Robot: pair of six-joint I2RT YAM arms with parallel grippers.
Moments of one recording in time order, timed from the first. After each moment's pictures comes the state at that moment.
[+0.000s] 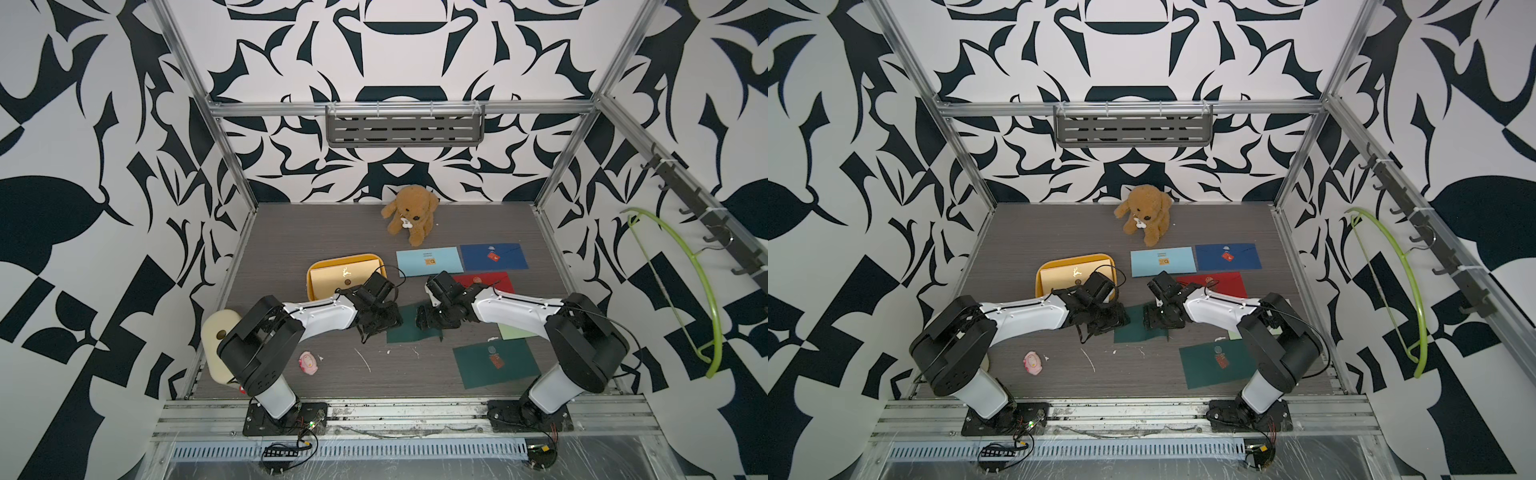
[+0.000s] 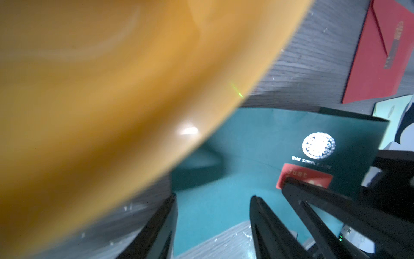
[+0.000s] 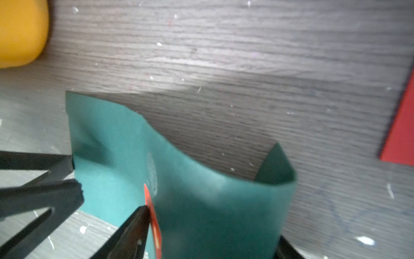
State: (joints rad) left arm -0.78 1.64 0.84 -0.28 0.24 -0.92; right arm 0.70 1.62 0.86 -0.44 -0.14 0.58
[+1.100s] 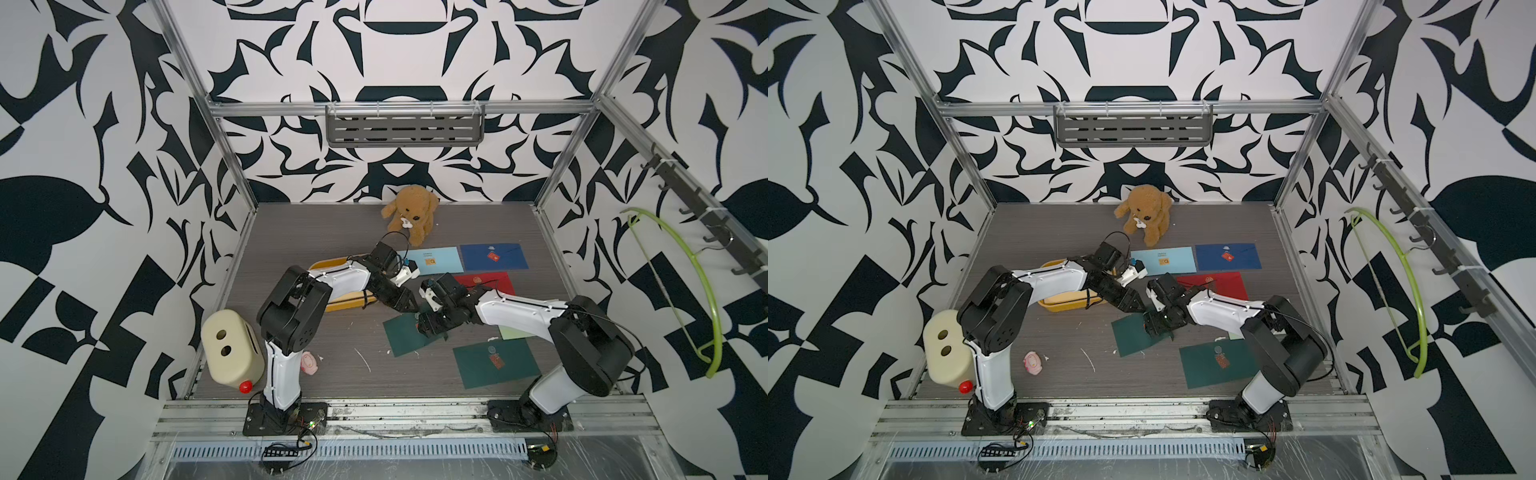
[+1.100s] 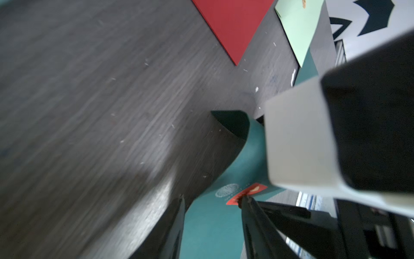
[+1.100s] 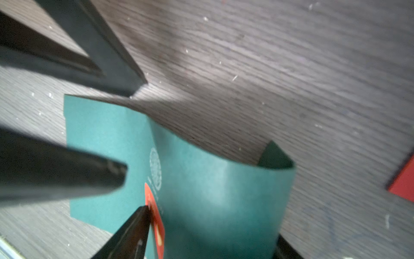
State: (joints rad) left arm -0.64 1.96 1.23 -0.46 0.73 -0.02; right arm 0.68 1.59 0.82 -0.43 -0.19 0.30
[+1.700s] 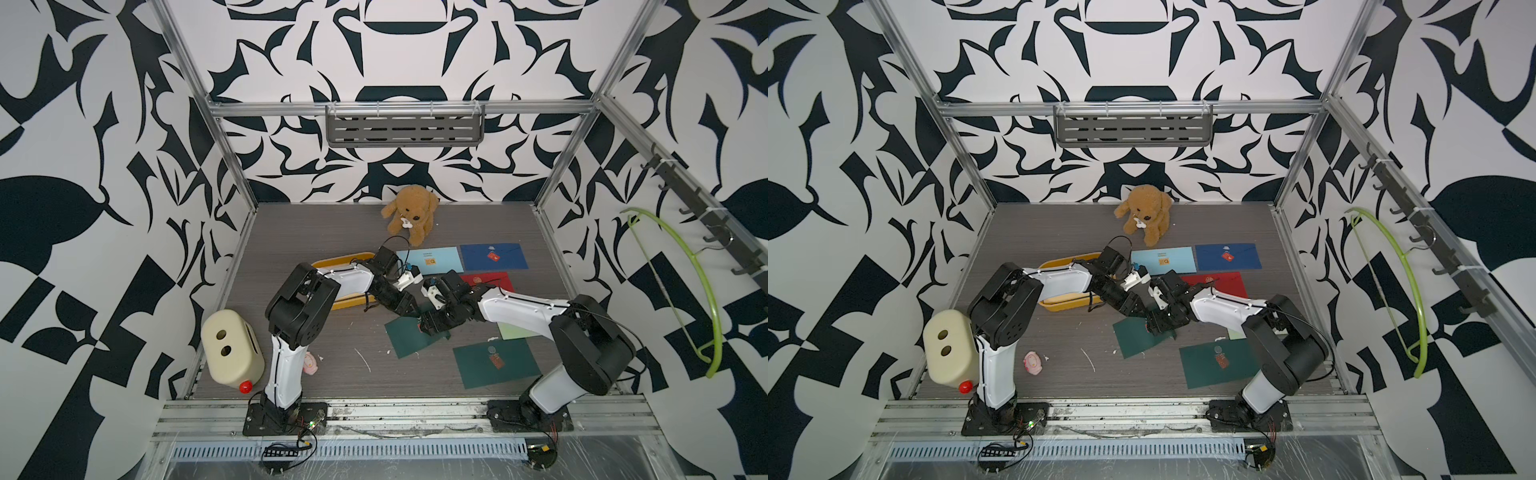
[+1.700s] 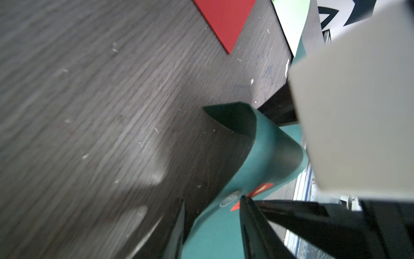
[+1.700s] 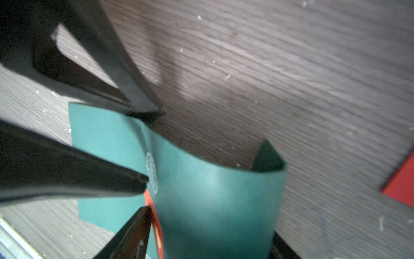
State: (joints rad) left arm -0.66 2.01 1.23 -0.43 0.81 0.00; right arm 0.62 1.59 0.82 -0.44 -0.24 0.27
